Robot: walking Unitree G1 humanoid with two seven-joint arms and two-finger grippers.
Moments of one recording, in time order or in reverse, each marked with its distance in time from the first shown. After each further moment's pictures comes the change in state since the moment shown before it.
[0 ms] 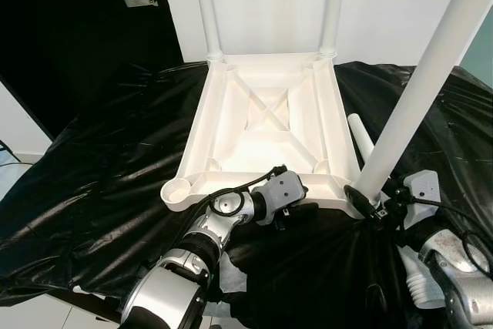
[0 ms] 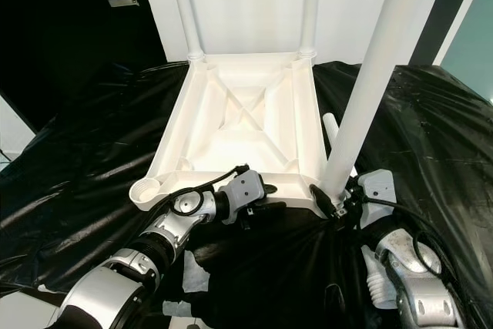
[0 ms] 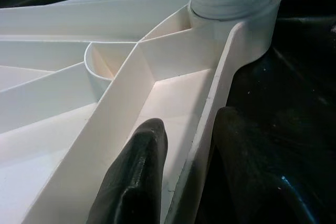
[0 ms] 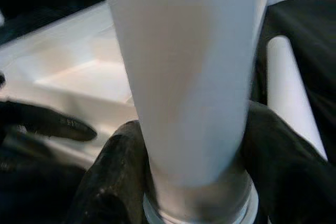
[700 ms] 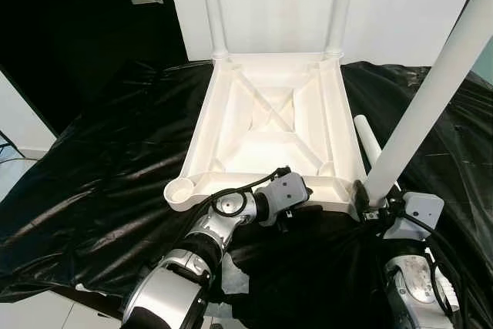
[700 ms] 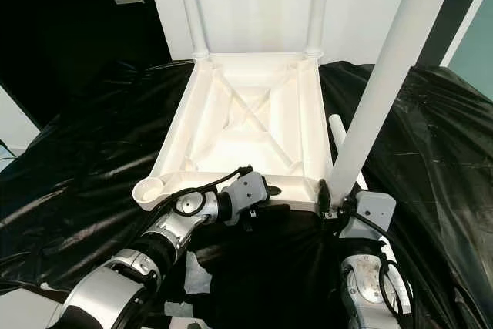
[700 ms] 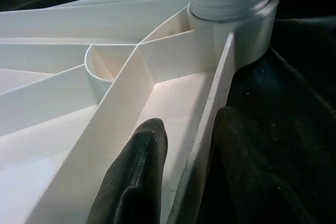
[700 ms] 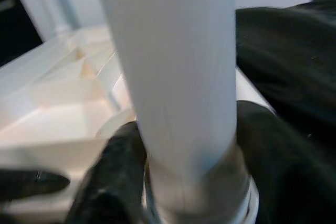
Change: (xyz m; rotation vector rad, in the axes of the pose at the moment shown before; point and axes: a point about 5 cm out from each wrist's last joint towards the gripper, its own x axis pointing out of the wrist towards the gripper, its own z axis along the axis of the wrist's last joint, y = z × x) left arm 0.002 -0.002 0.003 0.016 -0.010 -0.010; right arm -0.007 0.023 -0.002 0.081 -0.086 -0.379
